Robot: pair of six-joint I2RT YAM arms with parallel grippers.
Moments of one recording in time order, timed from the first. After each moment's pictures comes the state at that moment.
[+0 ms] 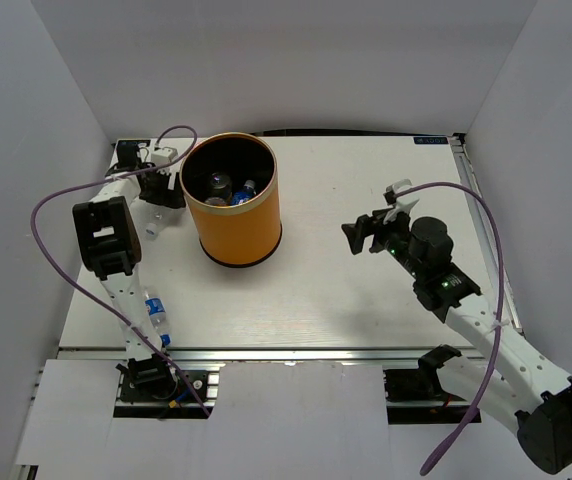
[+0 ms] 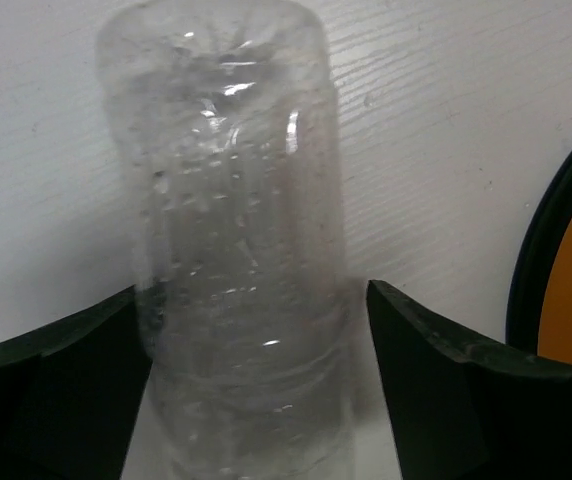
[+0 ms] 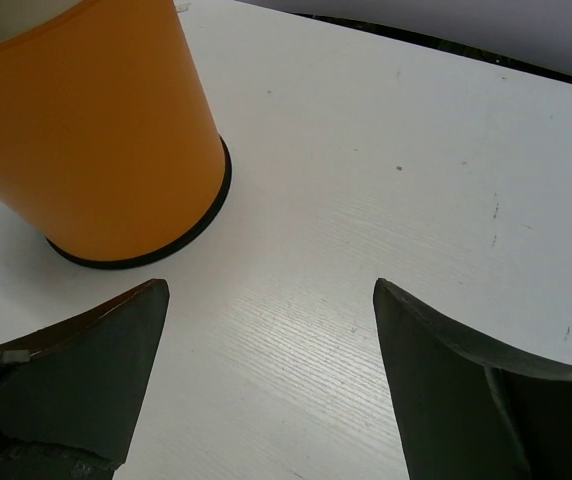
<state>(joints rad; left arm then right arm) 0.20 2.23 1.70 -0.45 0.44 0.44 0.52 0.88 0.64 0.09 -0.05 0.07</state>
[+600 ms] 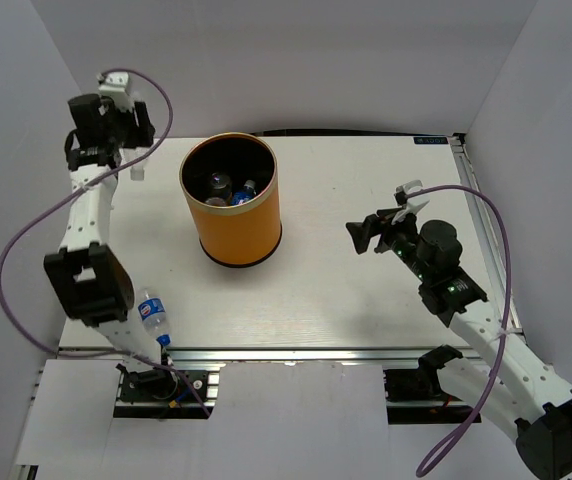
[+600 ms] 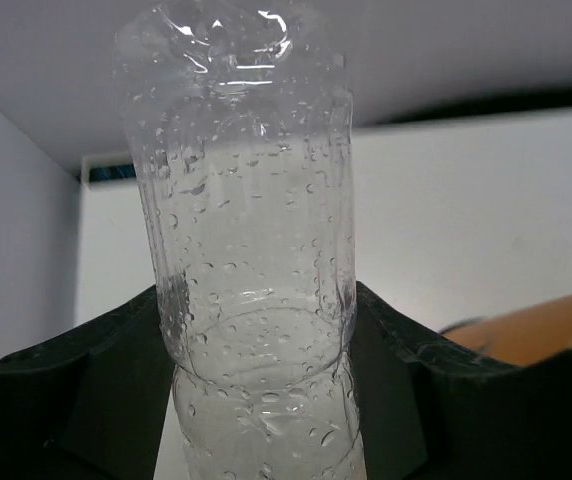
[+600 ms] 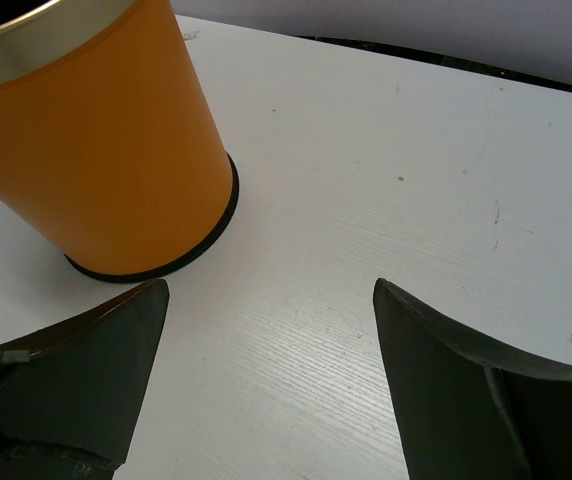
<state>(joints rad) 0.19 1.79 1.69 -0.29 0.30 0.14 0.47 0.83 0.62 0.10 -0.09 0.11</state>
